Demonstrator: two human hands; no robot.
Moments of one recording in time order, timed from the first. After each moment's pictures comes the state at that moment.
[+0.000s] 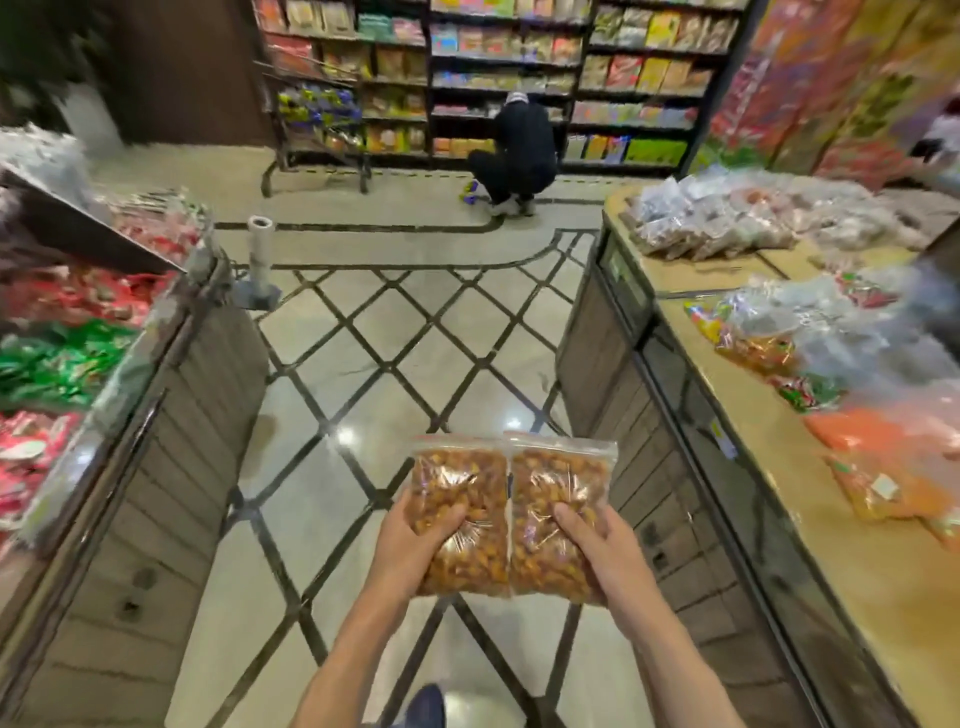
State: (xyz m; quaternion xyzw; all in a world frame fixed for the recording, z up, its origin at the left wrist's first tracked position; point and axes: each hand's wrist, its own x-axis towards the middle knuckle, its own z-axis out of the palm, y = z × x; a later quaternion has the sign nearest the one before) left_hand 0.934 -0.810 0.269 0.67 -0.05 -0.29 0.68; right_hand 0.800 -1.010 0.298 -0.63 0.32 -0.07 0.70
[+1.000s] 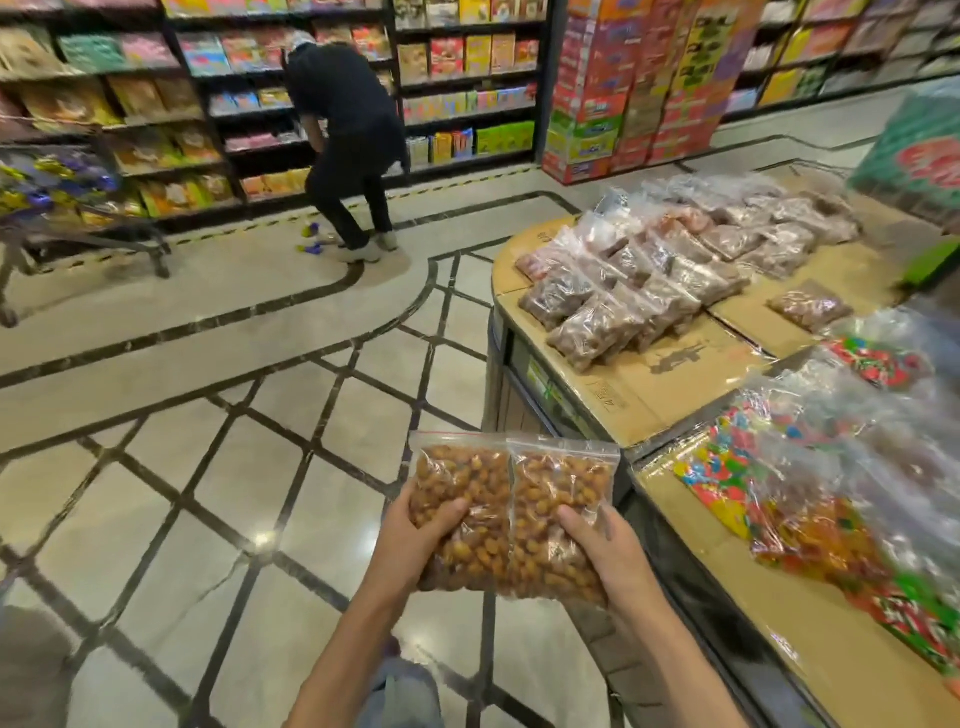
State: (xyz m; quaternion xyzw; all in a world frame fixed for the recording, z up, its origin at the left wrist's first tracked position) left_hand 1.447 -1.313 0.255 0.67 -0.18 -0.42 0.59; right_hand 1.240 -1.450 0.264 -0.53 0.43 -0.23 0.70
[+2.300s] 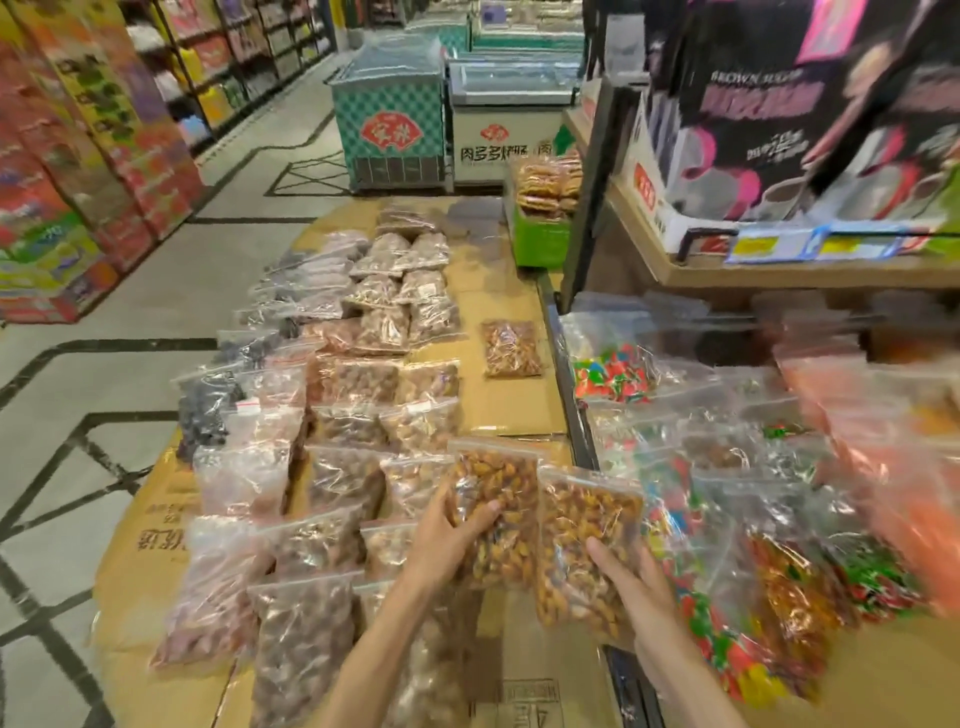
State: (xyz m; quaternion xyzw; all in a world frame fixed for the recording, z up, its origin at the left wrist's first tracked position) left_hand 1.477 -1.975 0.241 0.47 -0.58 -0.62 0.24; right_hand 1.288 -1.817 0.234 -0.15 0.64 -0.61 0.44
